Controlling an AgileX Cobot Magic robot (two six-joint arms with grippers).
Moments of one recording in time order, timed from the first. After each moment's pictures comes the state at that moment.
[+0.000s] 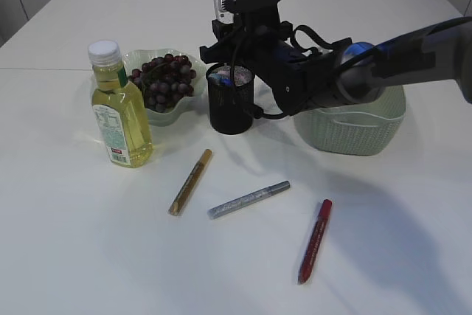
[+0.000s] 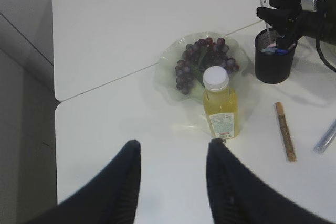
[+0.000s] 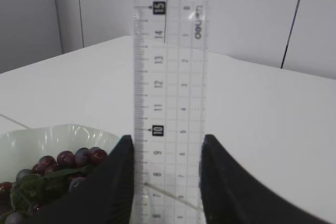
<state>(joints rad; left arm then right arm) -0.54 1.00 -1.47 0.37 1.19 -0.10 0.45 2.29 -1.58 0.15 -0.58 -0.23</state>
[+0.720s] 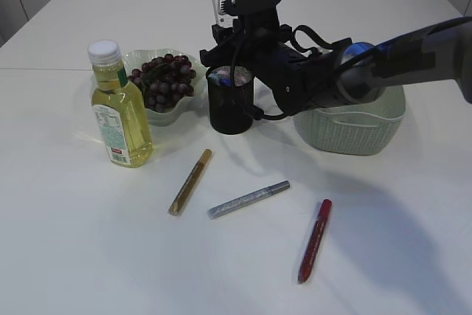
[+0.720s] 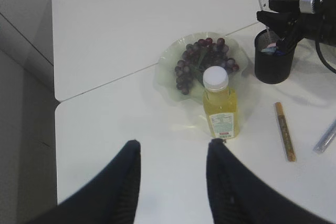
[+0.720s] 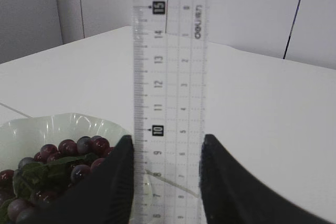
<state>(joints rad) -0.54 1.00 -1.47 0.37 1.19 -0.10 0.45 2.29 -1.58 0.15 -0.55 -0.23</state>
